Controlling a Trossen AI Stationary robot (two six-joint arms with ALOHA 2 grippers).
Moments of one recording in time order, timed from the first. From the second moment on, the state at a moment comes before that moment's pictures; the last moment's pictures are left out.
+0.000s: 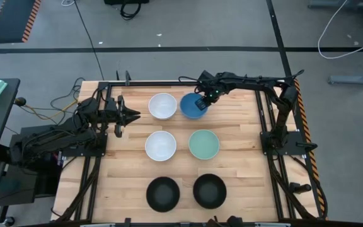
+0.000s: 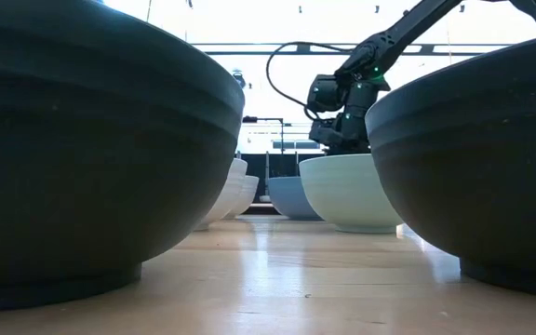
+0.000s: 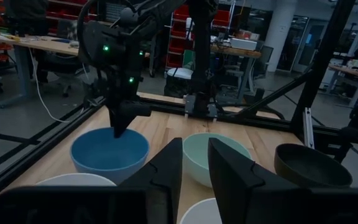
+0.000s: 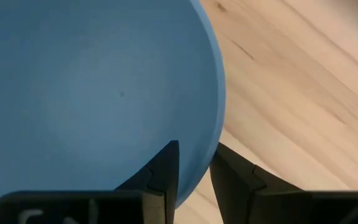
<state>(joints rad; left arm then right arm) 0.51 0.46 0.29 0.16 0.42 -0.12 -0.57 1.83 1.32 -0.76 -0.06 0.34</state>
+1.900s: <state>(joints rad) 0.51 0.46 0.29 0.11 0.42 -0.12 -0.26 1.83 1.86 -1.40 0.06 0.40</state>
